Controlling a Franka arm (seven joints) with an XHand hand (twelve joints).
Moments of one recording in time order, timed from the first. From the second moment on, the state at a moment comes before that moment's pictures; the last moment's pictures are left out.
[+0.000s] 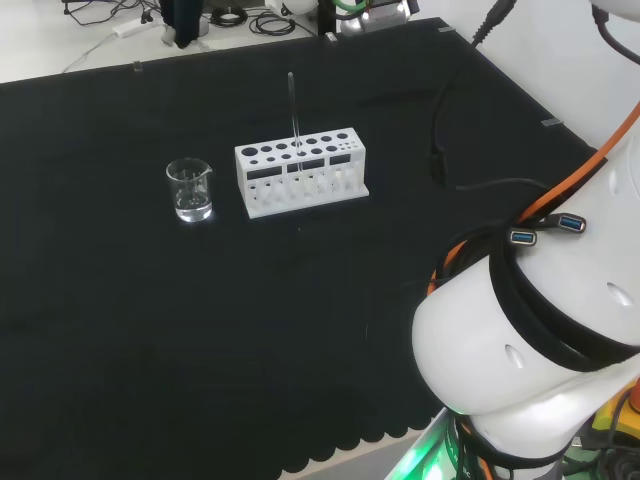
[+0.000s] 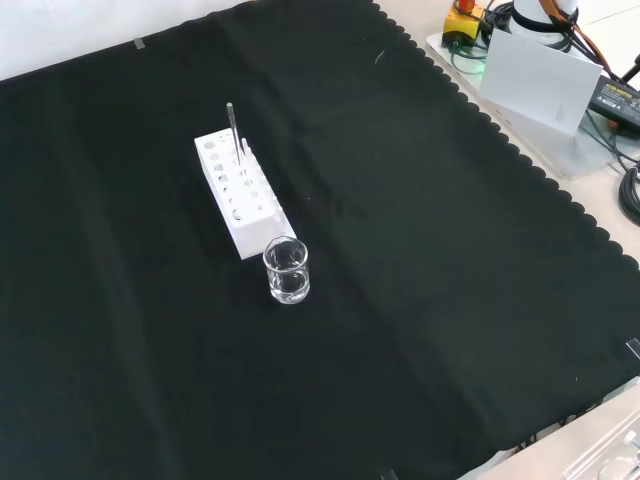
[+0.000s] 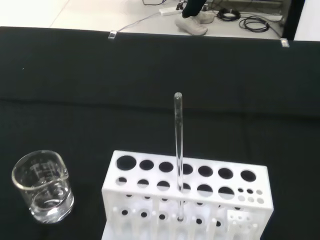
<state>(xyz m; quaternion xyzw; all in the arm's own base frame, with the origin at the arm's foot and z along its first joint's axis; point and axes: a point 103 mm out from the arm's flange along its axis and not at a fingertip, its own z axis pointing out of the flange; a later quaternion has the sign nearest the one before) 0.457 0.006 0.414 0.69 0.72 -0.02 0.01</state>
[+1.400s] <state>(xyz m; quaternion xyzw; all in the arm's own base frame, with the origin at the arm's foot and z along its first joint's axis) 0.513 -0.004 0.337 0.66 0.75 -0.03 -0.04</state>
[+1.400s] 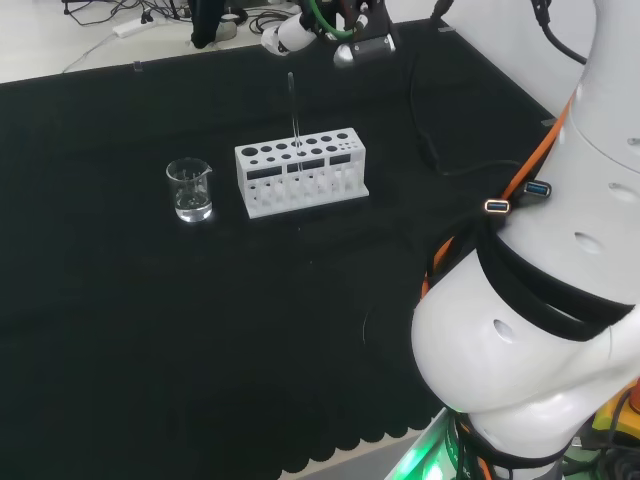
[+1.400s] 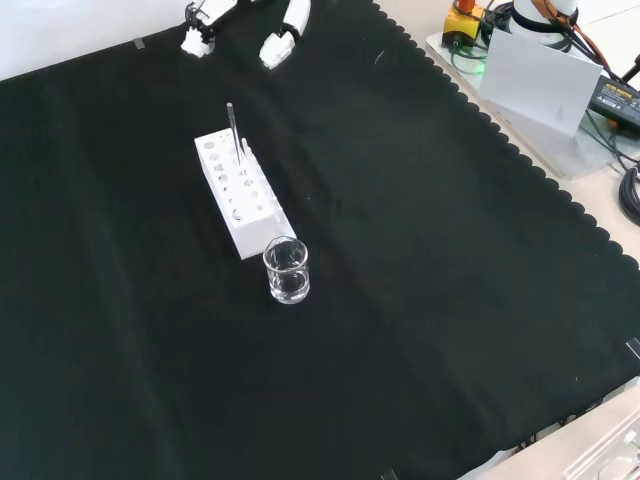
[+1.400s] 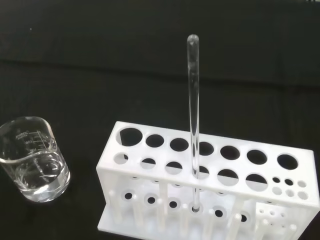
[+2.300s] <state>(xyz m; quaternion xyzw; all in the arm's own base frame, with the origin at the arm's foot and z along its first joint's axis) 0.517 0.000 0.313 0.65 0.75 -0.04 -0.05</state>
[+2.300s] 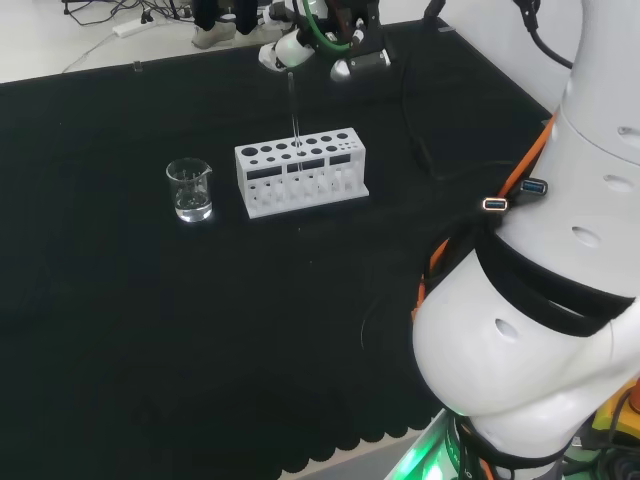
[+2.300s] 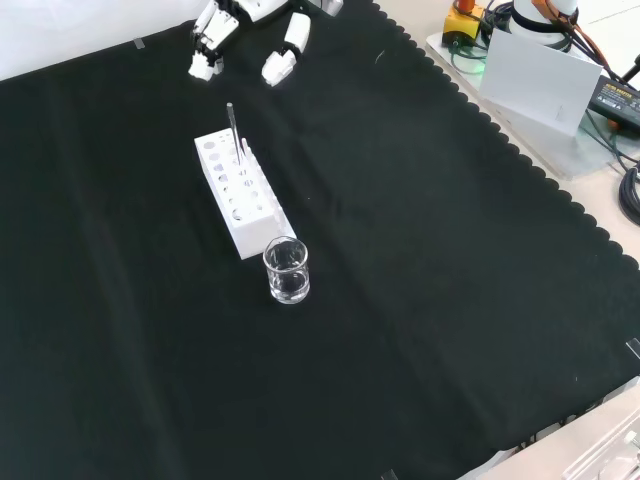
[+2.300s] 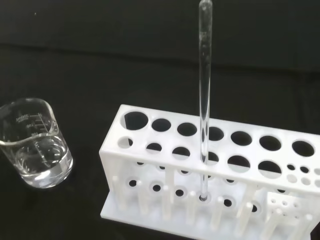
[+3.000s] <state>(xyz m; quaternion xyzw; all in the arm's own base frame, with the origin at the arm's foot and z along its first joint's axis) 0.524 0.000 0.288 0.65 0.76 -0.04 -0.06</state>
